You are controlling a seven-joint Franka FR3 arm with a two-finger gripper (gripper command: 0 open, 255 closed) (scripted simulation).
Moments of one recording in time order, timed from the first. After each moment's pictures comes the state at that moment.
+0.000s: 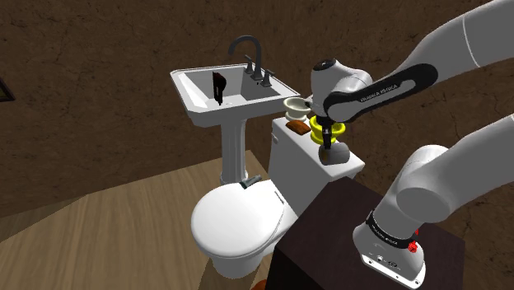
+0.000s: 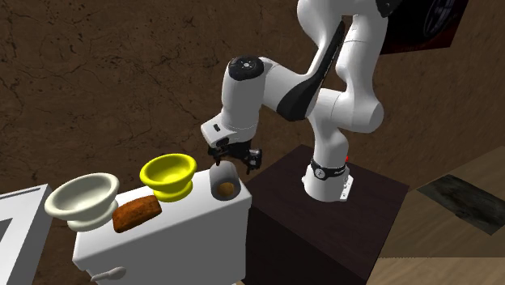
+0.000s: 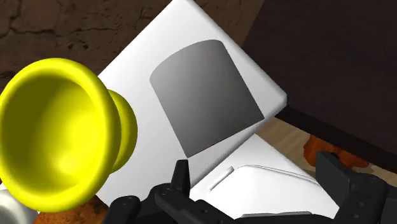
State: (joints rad) arm 0.00 -0.44 -0.27 -2.72 -0.57 2.14 -0.40
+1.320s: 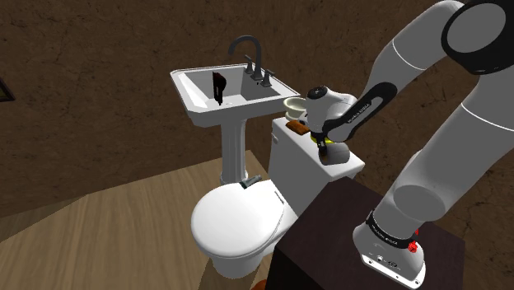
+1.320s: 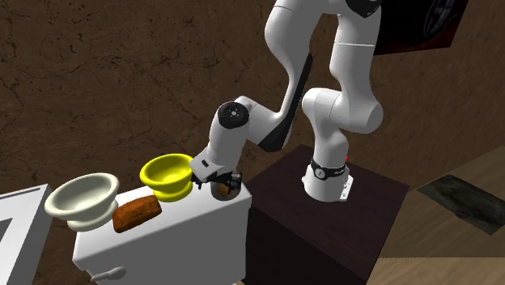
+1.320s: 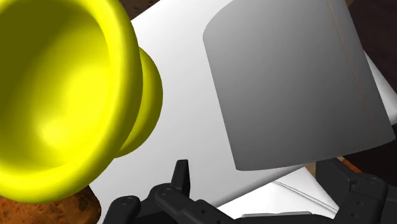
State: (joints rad) arm -0.06 -0.08 -0.36 -2.69 -0.85 2.54 -0.43
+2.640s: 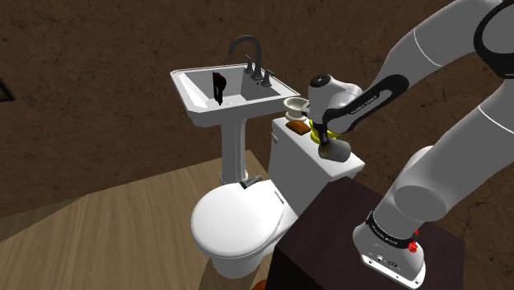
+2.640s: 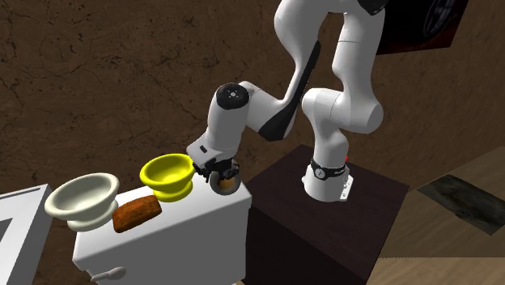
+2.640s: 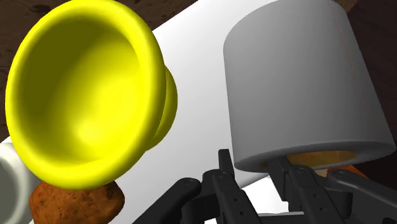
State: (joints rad) arm -0.05 -0.20 -0.35 -2.68 -0.78 2.42 -0.51
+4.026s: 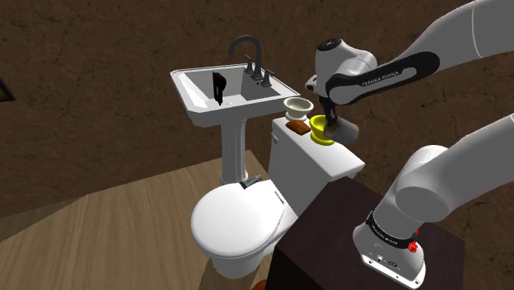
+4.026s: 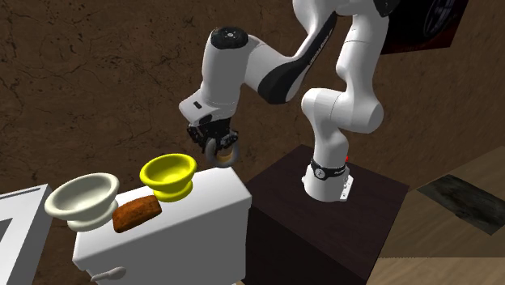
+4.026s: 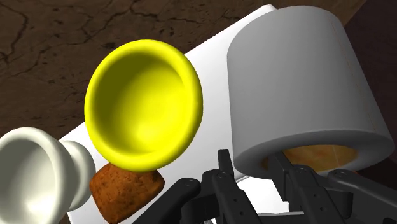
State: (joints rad) arm -0.02 -0.44 -0.31 -2.58 -0.66 2.11 -0.68
